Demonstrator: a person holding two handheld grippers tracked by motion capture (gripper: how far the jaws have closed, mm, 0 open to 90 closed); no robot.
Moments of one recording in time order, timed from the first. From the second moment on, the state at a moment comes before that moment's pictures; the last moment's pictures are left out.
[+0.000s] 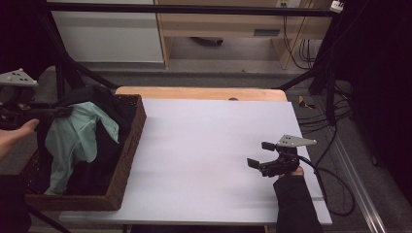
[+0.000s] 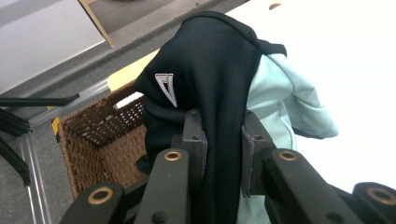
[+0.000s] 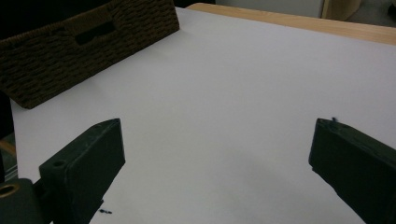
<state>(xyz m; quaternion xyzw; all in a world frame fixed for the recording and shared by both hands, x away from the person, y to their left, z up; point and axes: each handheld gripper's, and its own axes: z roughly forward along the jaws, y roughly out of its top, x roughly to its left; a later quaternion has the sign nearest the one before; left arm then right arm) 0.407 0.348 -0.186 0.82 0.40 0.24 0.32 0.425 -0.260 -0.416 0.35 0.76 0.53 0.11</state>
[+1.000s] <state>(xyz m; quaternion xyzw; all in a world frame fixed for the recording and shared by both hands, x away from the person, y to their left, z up) 0.408 0.304 -0.145 0.83 0.35 0.25 0.35 0.425 -0.260 -0.416 0.35 0.76 0.53 0.11</state>
